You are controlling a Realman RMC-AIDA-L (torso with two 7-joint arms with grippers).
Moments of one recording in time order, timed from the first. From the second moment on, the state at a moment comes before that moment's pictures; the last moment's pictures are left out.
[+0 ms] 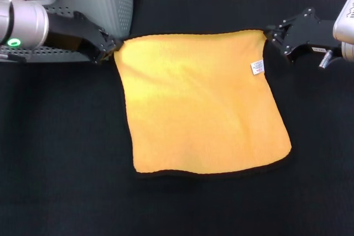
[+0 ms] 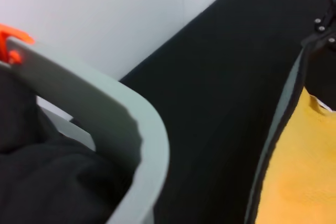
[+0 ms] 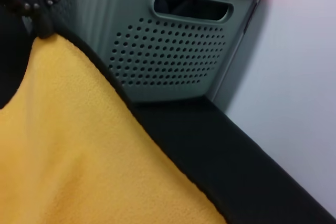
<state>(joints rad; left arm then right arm) -0.59 -2.09 0.91 1.14 2.37 1.37 -1.82 0.60 2.02 -1.33 -0.78 -1.69 -0.83 1.24</state>
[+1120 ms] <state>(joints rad) -0.58 -2.09 0.97 1.13 2.35 1.34 -1.86 0.61 2.02 -1.33 -0.76 -1.67 -0.75 1.25</state>
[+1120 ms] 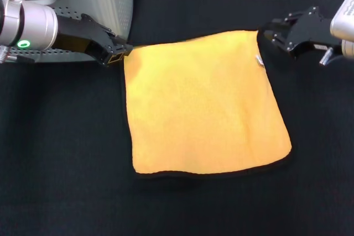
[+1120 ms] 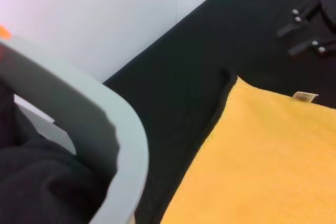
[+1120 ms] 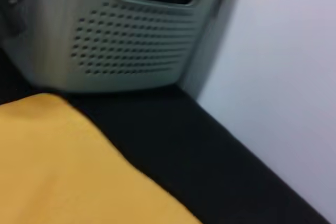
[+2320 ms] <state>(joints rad) -0.34 -2.02 0.92 0.86 1.67 1.96 -1.38 0.39 2.01 -1.25 -0.66 -1.35 -1.83 1.17</state>
